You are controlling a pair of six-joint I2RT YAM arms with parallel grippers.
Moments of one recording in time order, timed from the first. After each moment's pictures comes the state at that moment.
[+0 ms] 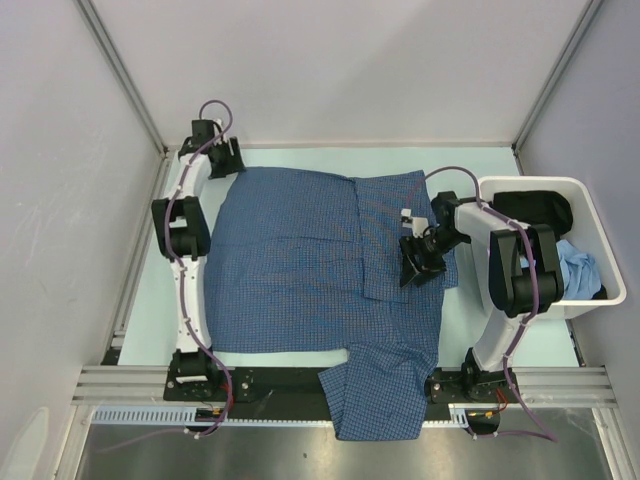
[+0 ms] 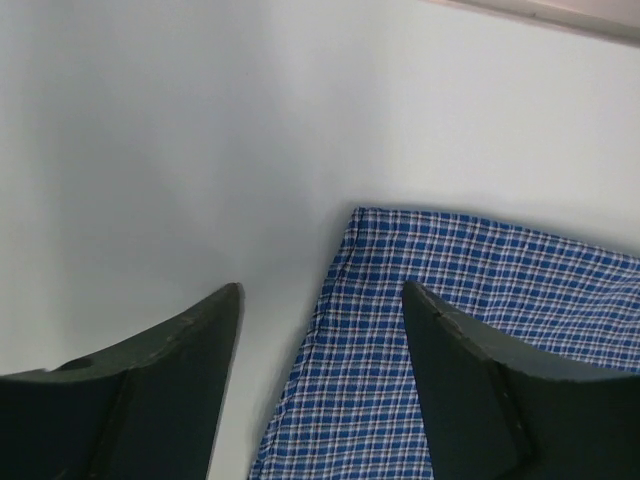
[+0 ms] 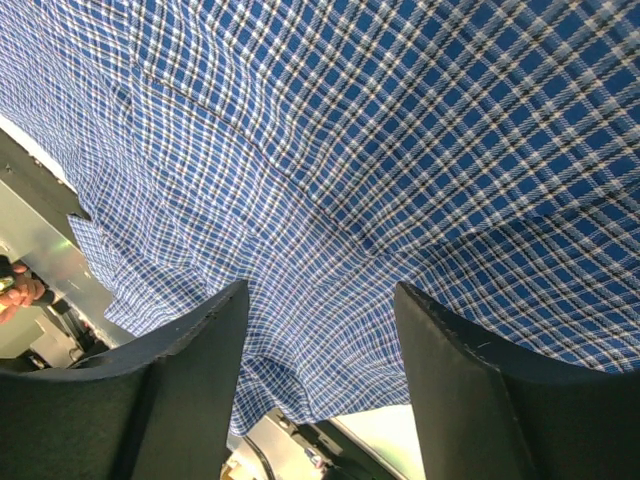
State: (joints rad) left arm 0.07 2.60 2.37 -0.59 0.17 -0.17; right arm 0.15 1.81 1.15 -0.92 -0.59 -0.24
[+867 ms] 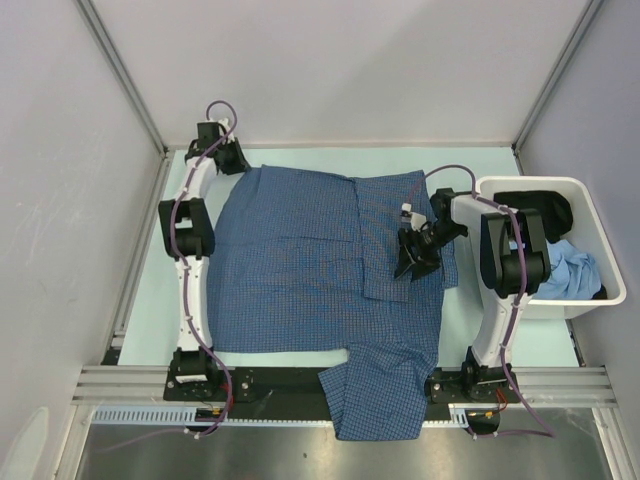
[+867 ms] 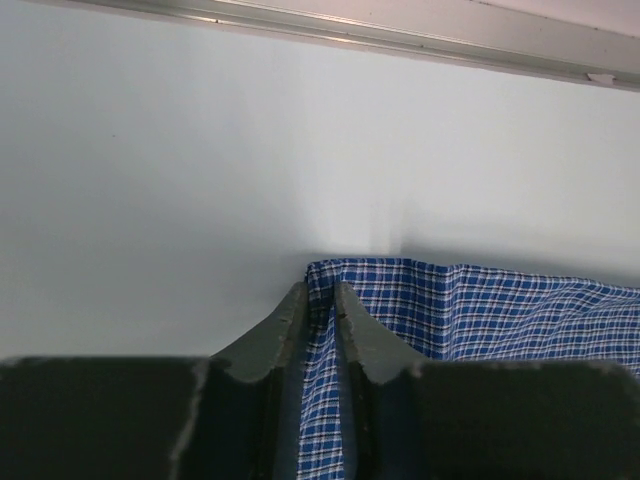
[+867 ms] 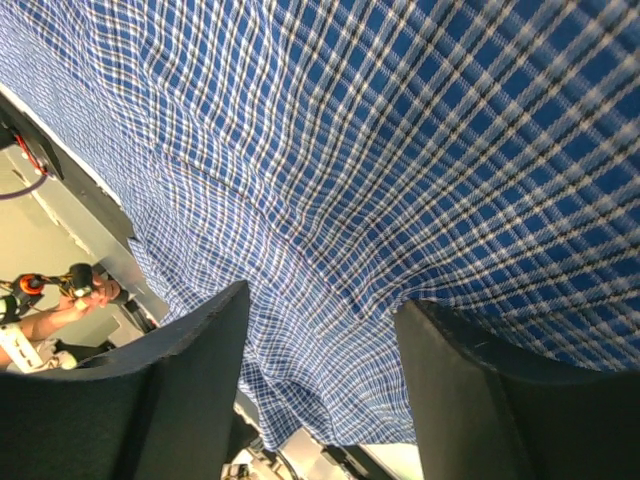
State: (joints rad) left arm 0.05 2.69 2.43 -0.49 0.33 -0.23; right arm 0.12 1.98 1.27 -0.94 -0.69 -0.20
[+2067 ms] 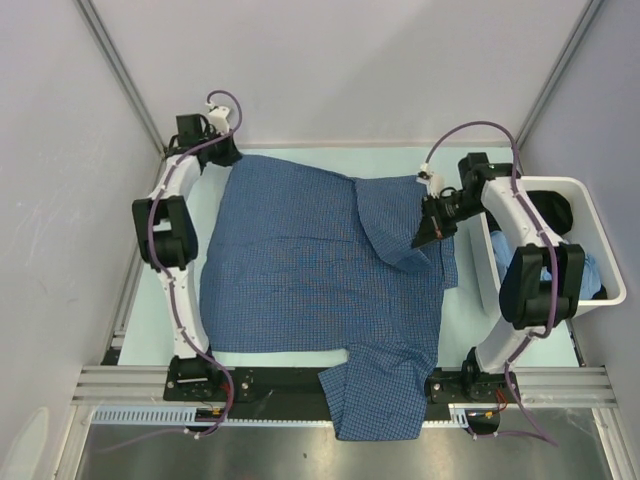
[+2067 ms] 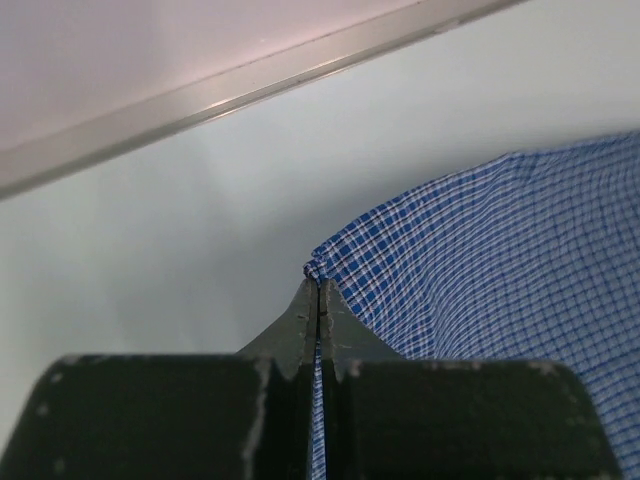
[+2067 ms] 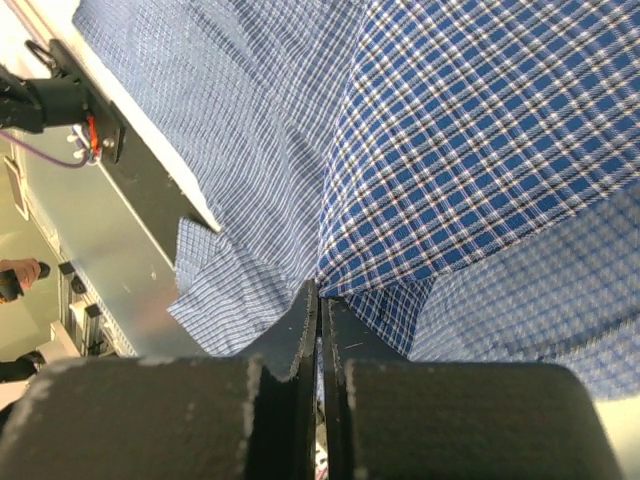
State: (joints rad) left arm 0.09 2.35 2.03 -0.29 0.53 0.17; right arm 0.06 1.73 1.46 -1.16 -0.80 -0.36
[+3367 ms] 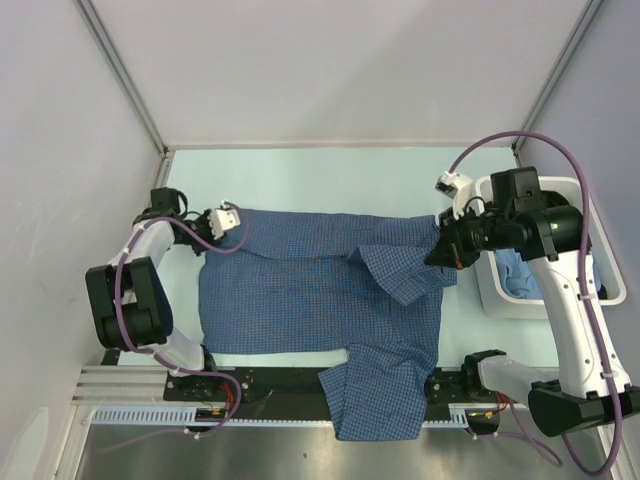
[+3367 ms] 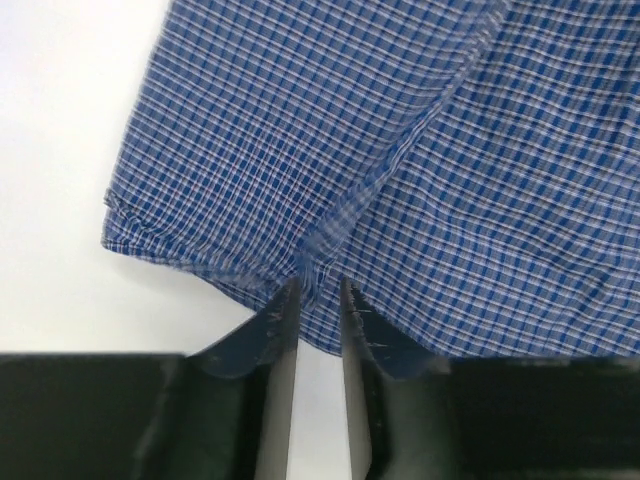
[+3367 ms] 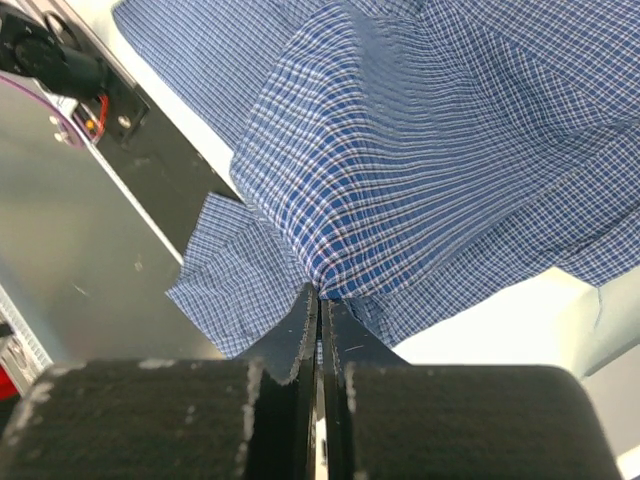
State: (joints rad) left arm 0.22 1.57 1.02 -0.59 0.66 1.37; right arm 0.19 1.12 1.50 -1.34 -0.66 -0.24
